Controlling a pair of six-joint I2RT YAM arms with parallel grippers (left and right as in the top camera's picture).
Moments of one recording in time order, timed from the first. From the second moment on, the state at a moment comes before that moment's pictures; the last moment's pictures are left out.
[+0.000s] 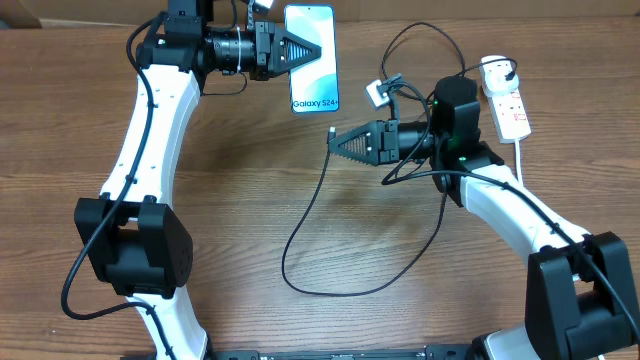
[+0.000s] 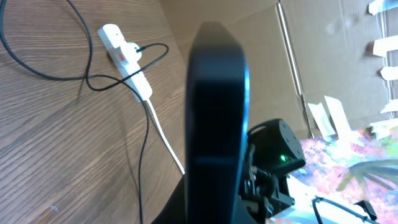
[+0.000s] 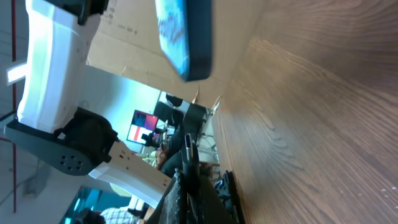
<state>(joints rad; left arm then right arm) -0.11 2.01 1.92 -0.67 1.25 -0.42 0.28 1.67 0.99 0.39 -1.32 0.87</state>
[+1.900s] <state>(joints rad) -0.09 2.01 1.92 -0.90 0.53 -0.41 0.28 1.80 1.00 -0.47 0.14 1.01</state>
